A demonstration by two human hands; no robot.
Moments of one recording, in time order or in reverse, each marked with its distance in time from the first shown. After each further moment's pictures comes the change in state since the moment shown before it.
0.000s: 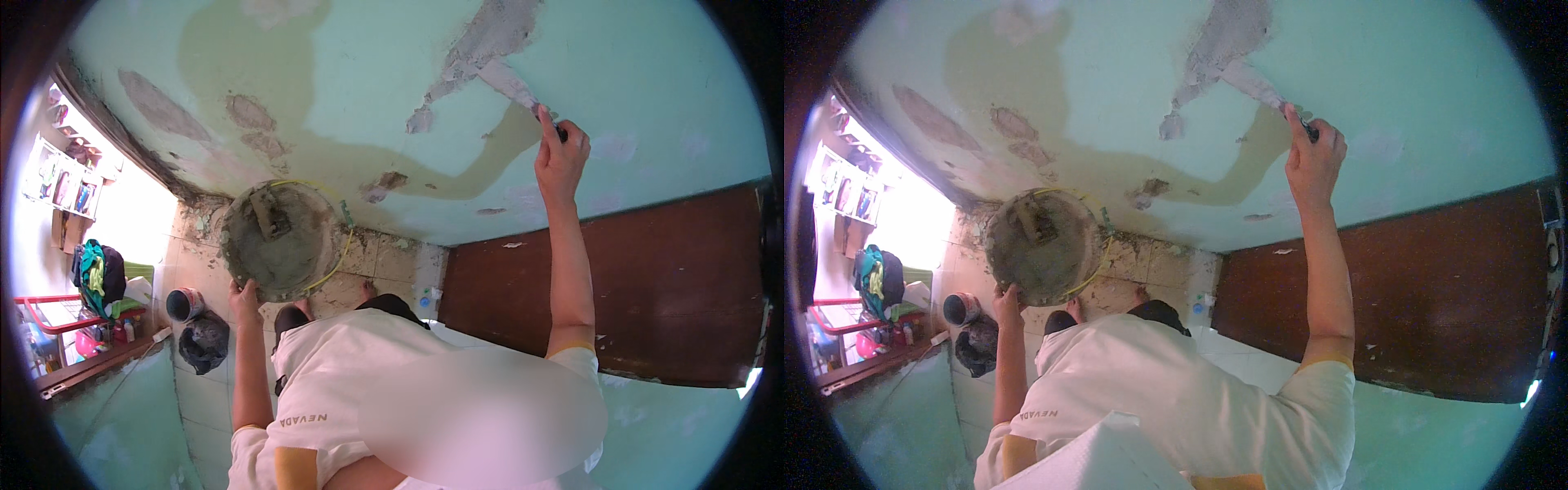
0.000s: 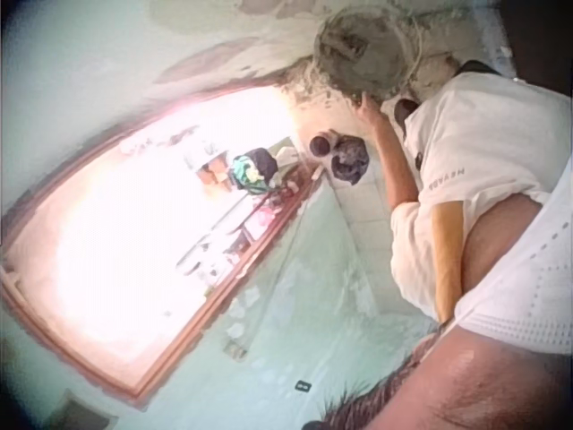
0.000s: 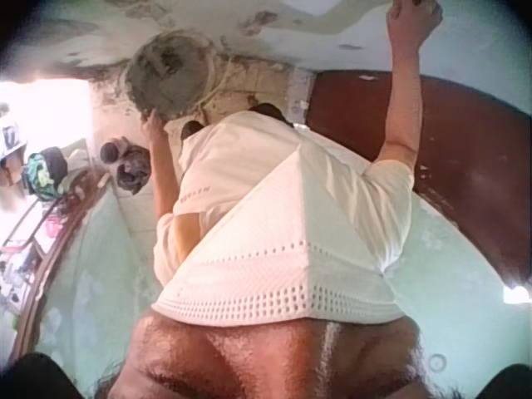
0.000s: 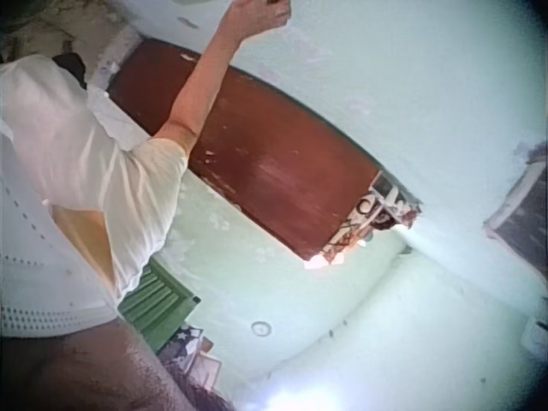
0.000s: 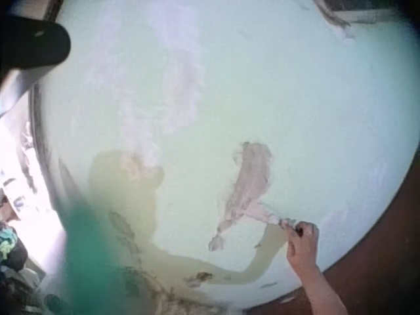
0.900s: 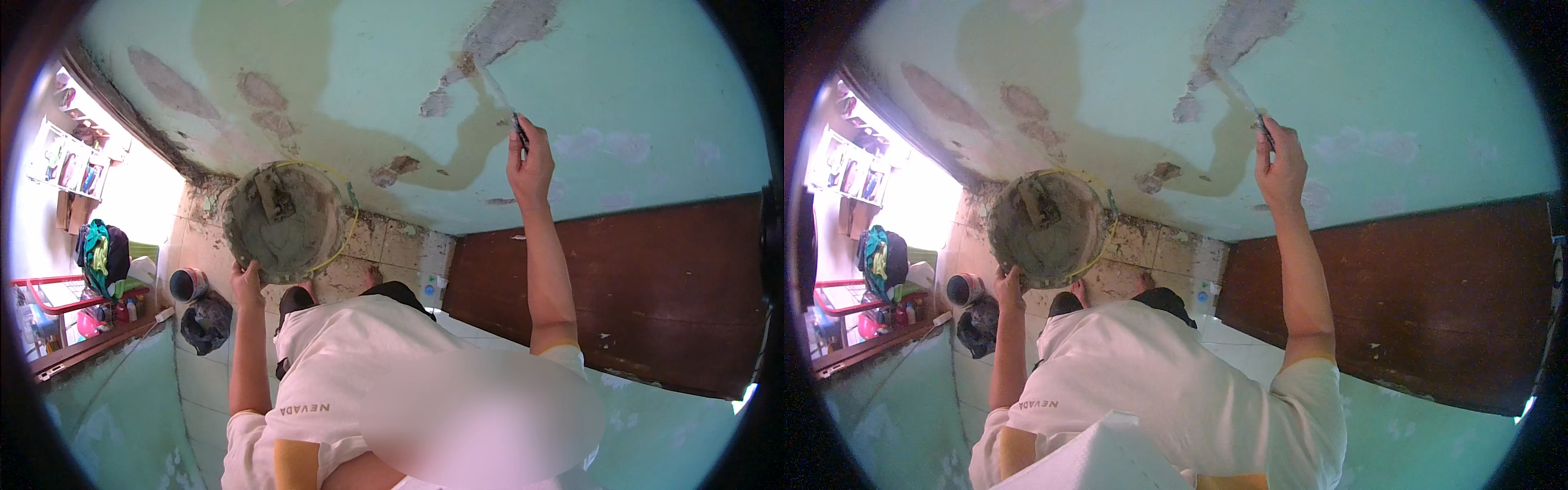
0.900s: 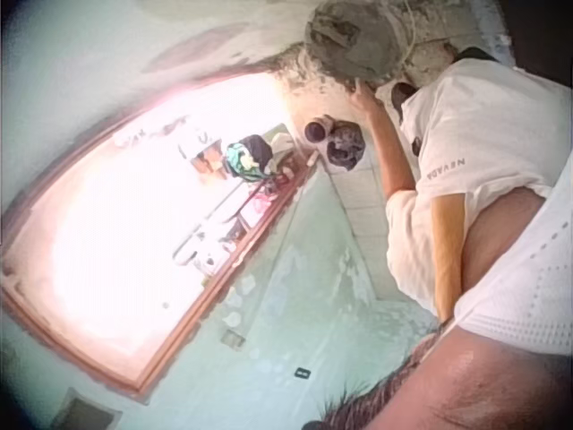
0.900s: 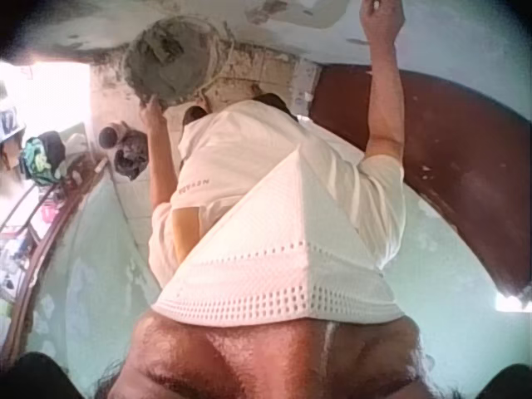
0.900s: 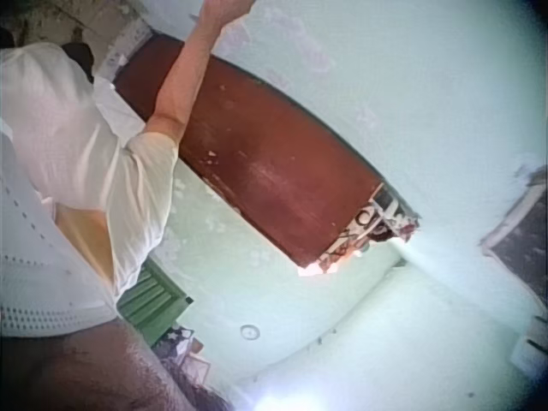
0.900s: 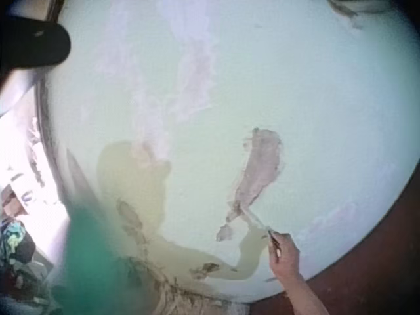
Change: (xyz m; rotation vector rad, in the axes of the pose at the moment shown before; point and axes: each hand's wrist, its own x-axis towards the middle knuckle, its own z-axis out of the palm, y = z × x) left_hand -0.004 0.002 -0.001 -0.009 0.020 -0.003; right_hand -0.035 -0.062 0.042 0.528 -0.016 0.176
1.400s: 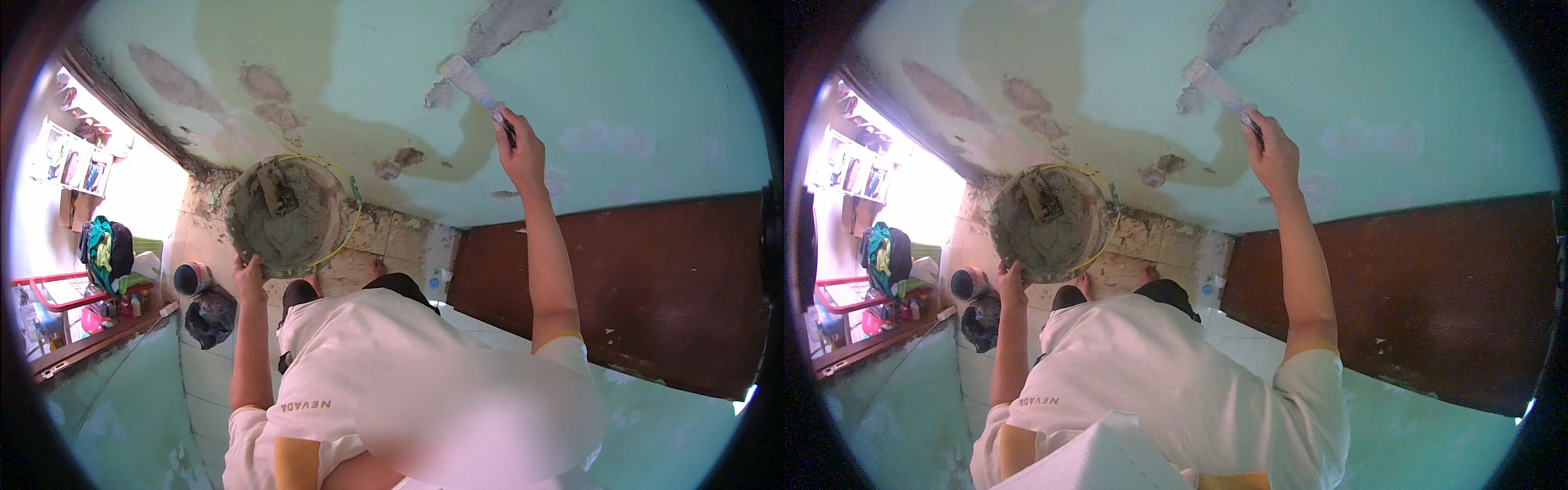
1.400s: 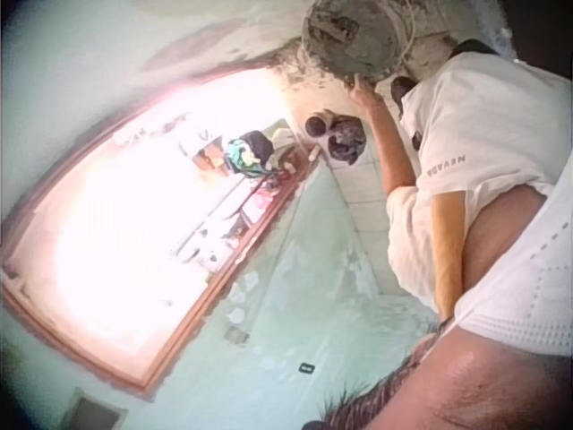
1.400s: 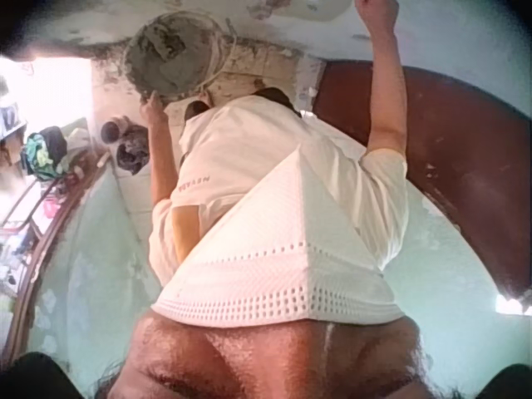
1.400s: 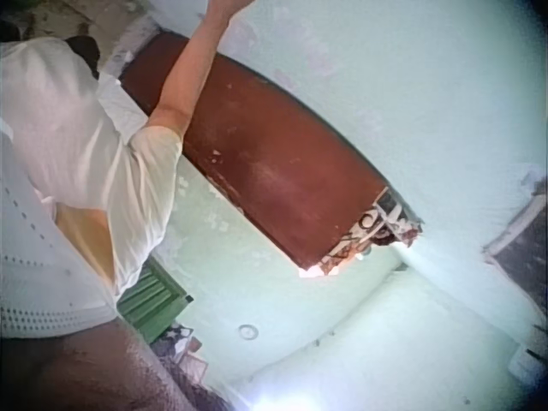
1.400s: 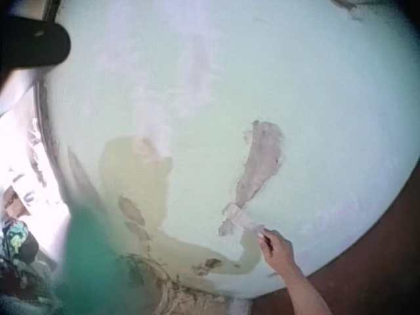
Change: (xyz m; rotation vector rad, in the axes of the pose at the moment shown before) left_hand 0.003 0.000 0.000 0.019 0.021 0.005; right_hand -0.004 0.017 0.023 0.058 -0.108 -0.015
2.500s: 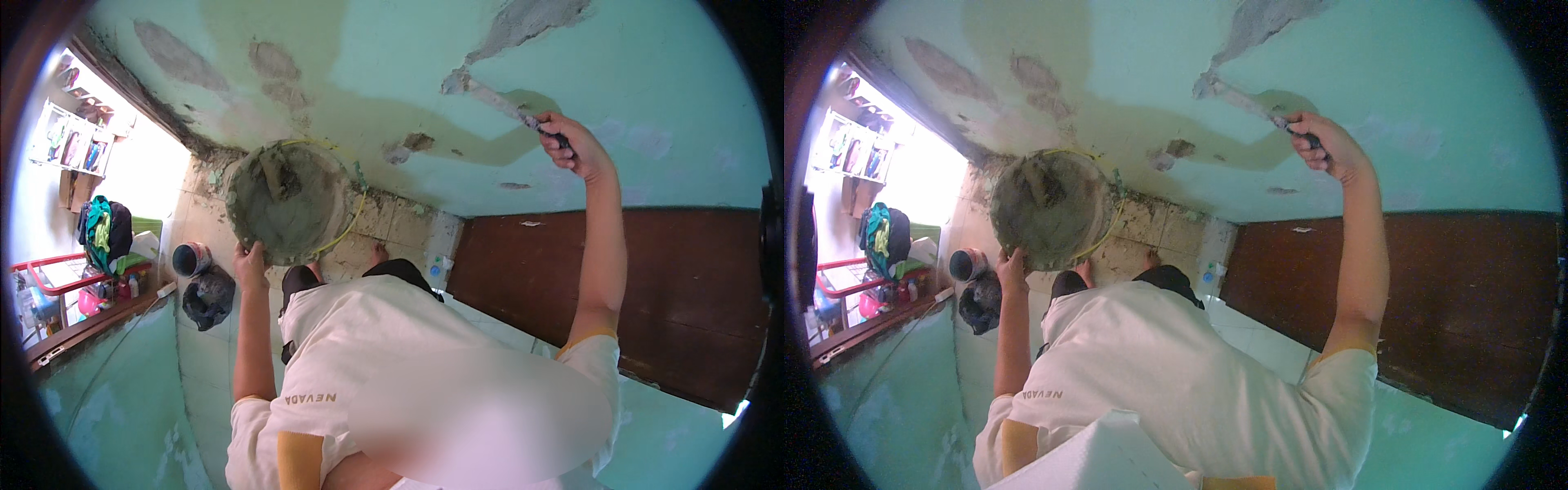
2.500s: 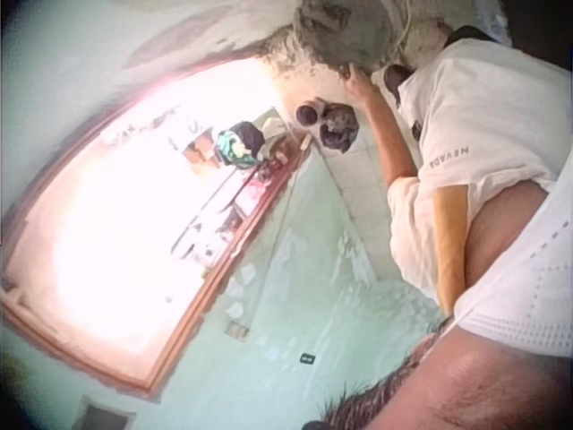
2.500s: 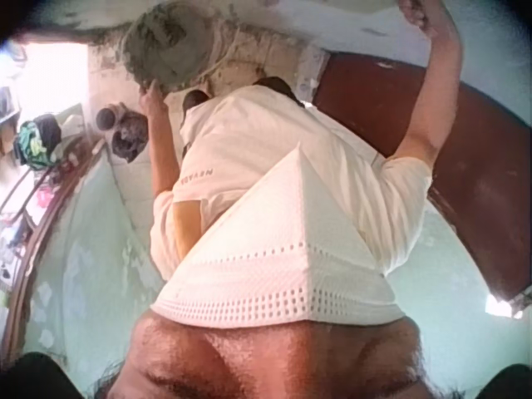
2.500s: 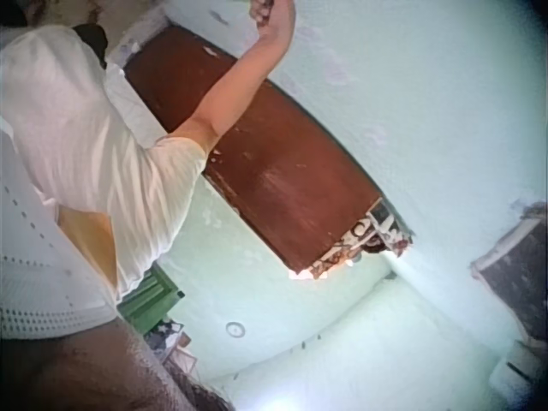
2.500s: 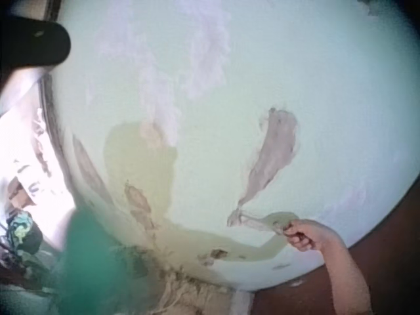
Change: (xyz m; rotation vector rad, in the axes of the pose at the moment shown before) left_hand -0.006 -0.004 0.001 0.015 0.030 -0.006; right_hand 0.053 0.015 -0.072 0.966 -0.752 1.124
